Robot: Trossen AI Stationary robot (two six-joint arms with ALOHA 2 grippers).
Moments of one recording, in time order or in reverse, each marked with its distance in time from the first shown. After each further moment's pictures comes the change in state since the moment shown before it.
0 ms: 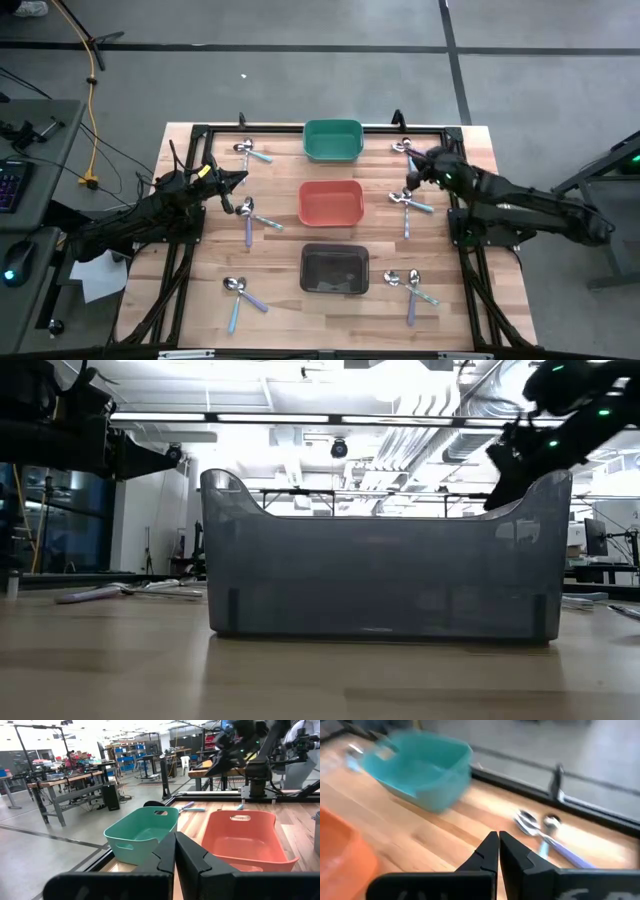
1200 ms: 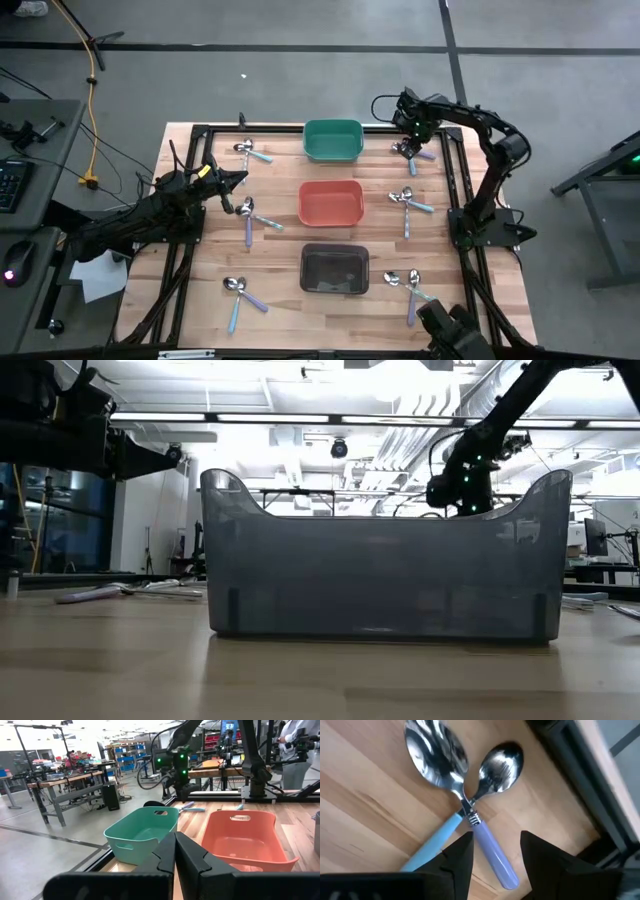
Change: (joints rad) left arm 0.000 0.000 0.000 0.000 0.000 0.000; right arm -0.580 1.152 0.793 -0.572 -0.289 -0.668
